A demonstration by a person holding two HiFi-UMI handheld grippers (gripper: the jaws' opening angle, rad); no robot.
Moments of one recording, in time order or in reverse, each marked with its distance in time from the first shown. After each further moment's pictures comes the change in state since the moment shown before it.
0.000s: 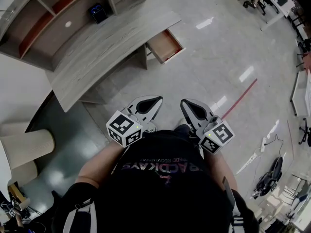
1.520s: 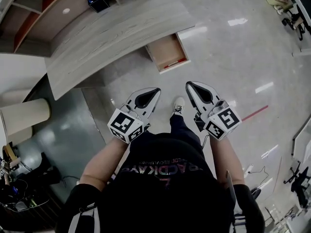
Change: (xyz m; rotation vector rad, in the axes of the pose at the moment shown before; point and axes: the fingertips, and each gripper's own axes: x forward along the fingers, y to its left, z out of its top) left arm 0.145 0.088 0.019 -0.029 -0.045 0.384; right arm 0.070 -0.207 0.055 -0.013 0.154 0.248
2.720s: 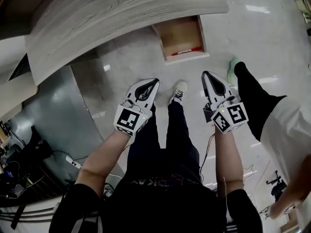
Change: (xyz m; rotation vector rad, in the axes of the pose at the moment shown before) left arm 0.027 0.092 -0.118 -0.001 0.108 0.228; right arm 0.056 -0.116 -0.110 0.051 0.192 -0.121
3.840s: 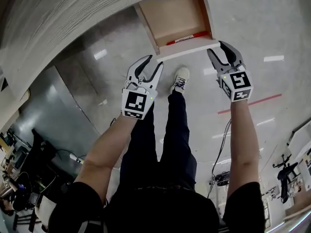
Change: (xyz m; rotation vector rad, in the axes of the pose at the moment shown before) left arm 0.087 0.039 -0.101 0.045 0.126 0.059; right arm 0.062 -0.134 -0.111 -0.299 0.308 -0.112
